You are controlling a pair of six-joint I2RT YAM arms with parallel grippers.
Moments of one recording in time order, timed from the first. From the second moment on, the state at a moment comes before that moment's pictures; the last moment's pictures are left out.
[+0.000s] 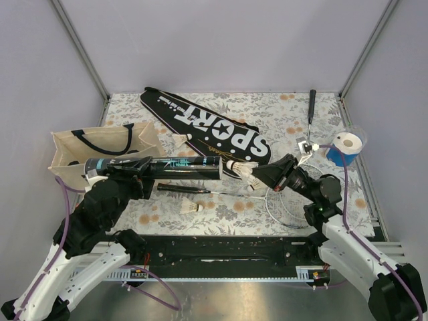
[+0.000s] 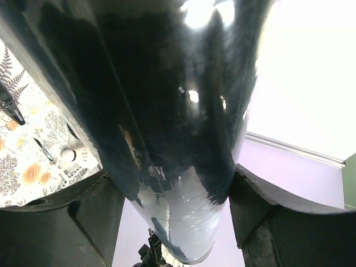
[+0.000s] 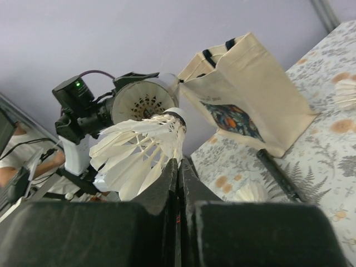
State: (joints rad) left arm -0.66 0.40 0.85 -0.82 -0.44 -1.82; right arm 0.40 0.72 0.29 0.88 -0.66 1.03
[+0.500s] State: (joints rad) left arm -0.66 0.39 0.84 -0.82 -0.39 -1.81; right arm 0.56 0.87 0.45 0.86 -0.67 1.02
